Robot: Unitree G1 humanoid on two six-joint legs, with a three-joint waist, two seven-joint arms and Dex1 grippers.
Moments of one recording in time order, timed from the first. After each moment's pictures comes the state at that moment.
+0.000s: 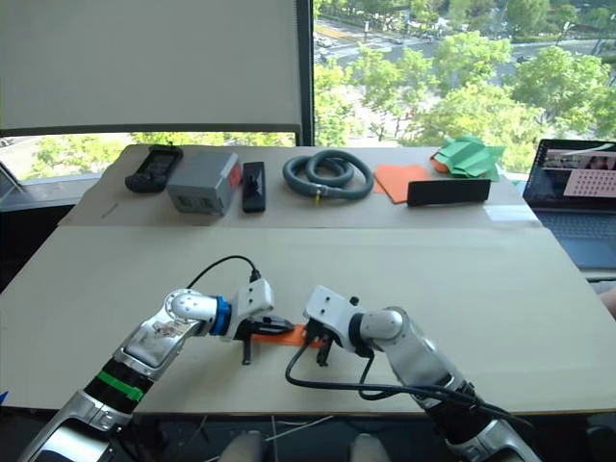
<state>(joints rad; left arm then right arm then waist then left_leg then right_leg) -0.42 0.54 -0.38 0.05 -0.12 0.37 -1.07 -0.34 -0.49 0.48 -0.28 -0.02 0.69 0.78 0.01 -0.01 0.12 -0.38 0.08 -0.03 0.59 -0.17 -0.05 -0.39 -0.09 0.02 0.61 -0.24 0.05</state>
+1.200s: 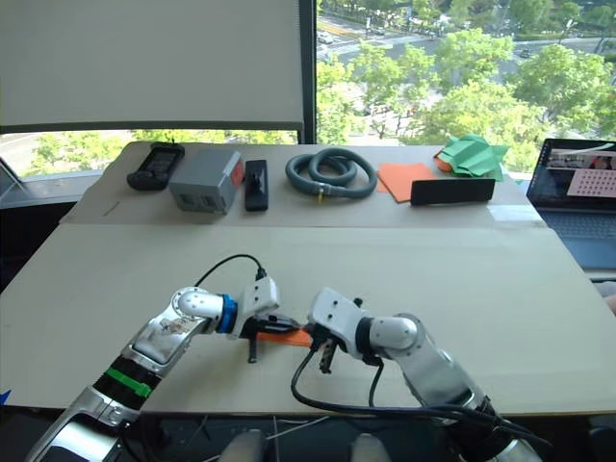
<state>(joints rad) -0.45 0.50 -0.40 0.09 -0.10 0.37 -1.08 -0.27 -0.53 0.47 -0.38 0.01 0.64 0.74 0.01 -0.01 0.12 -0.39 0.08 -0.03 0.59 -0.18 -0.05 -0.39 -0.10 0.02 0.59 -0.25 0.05</state>
